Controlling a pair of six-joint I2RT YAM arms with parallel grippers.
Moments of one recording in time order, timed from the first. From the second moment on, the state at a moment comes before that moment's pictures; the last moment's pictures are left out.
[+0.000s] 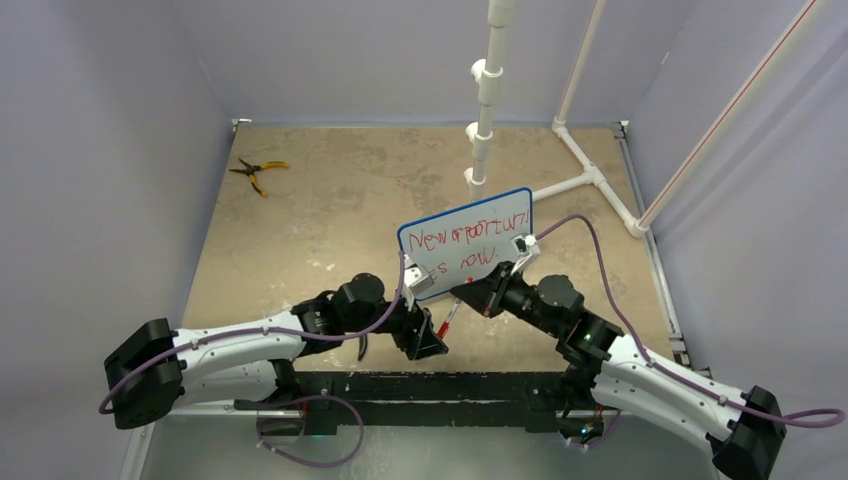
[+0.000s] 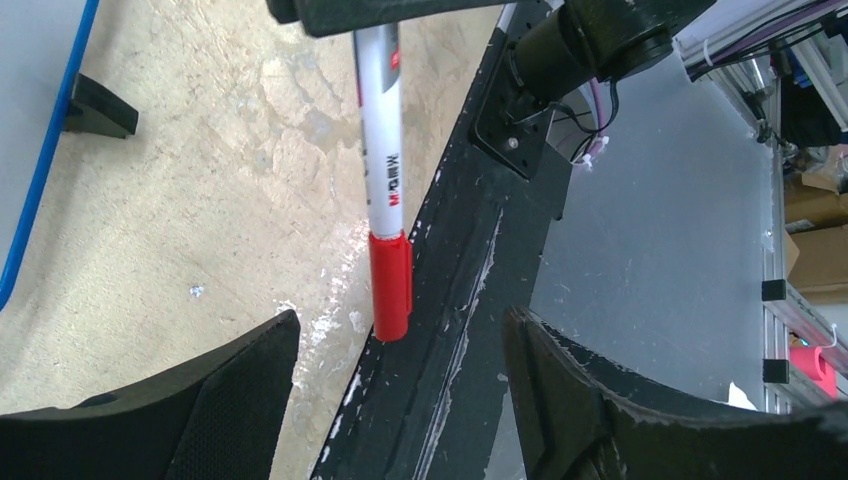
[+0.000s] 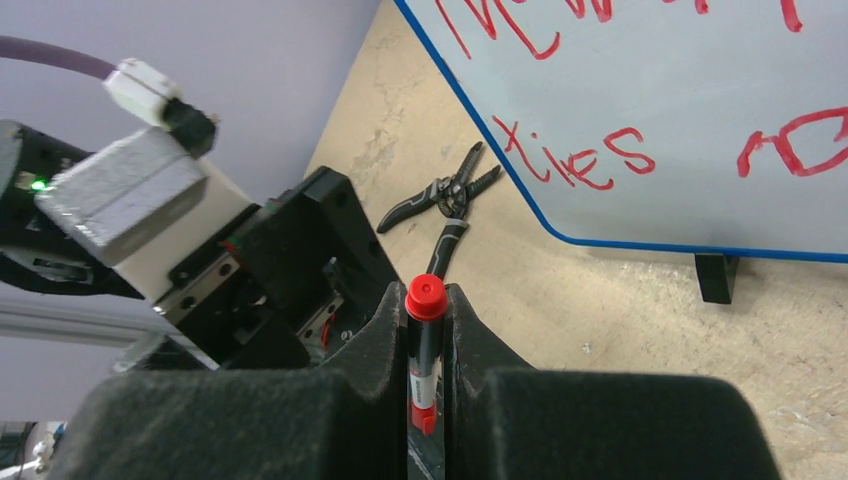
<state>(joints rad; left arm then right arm) -1.06 1.04 0.46 0.18 0.34 -0.48 0.88 0.64 0.34 0.13 -0.02 0.85</state>
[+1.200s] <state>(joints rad) -1.06 1.05 0.41 0.31 0.39 -0.49 0.88 0.68 0.35 0.25 -0.16 0.82</state>
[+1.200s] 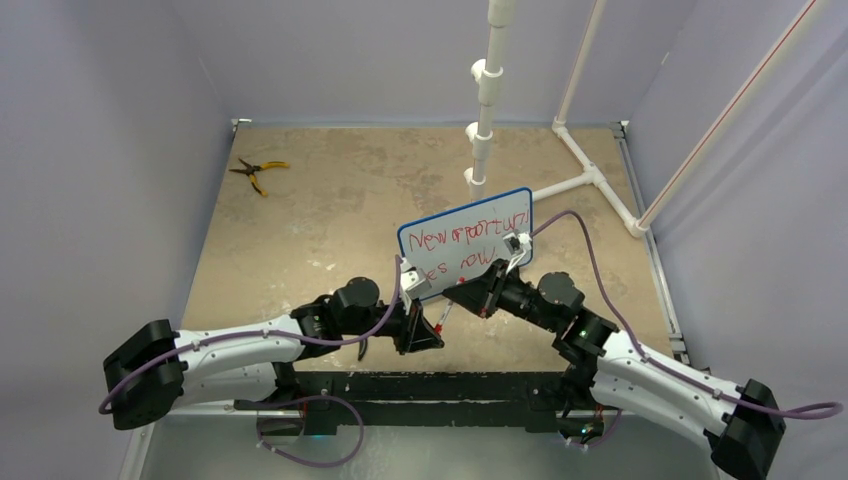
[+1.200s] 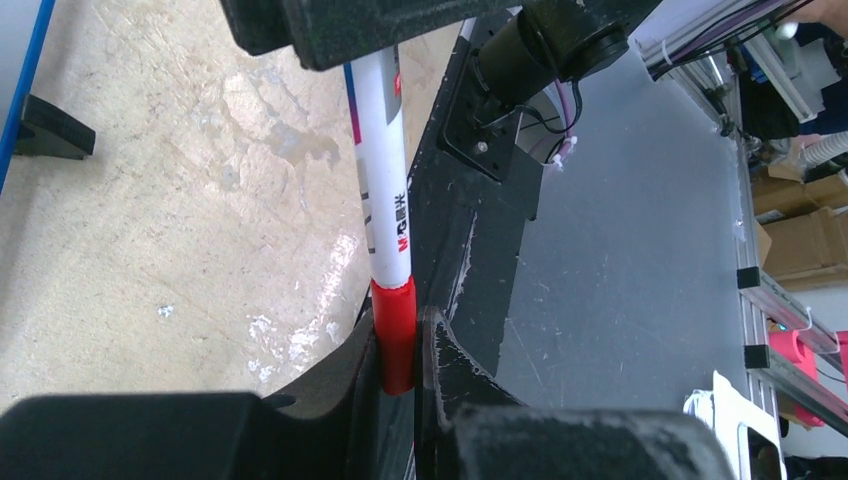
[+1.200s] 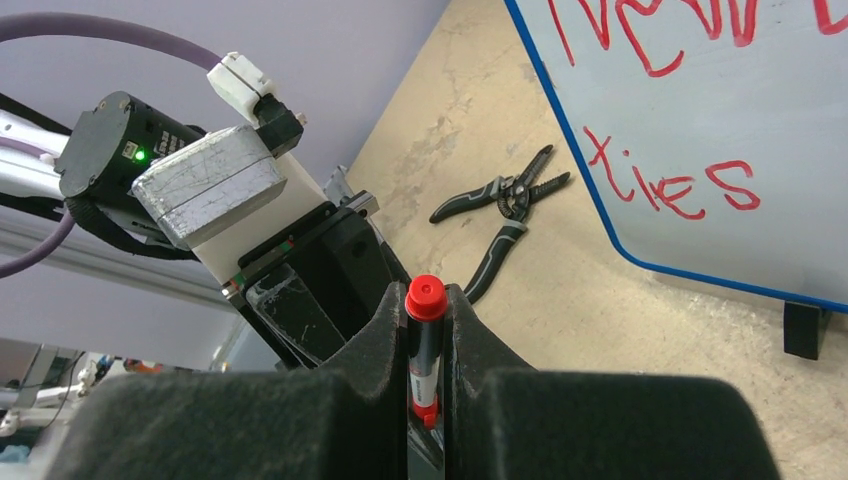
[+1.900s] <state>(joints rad) -1.07 1.00 0.40 0.28 0.39 -0.41 0.87 0.72 0.27 0.44 -0.24 0.84</state>
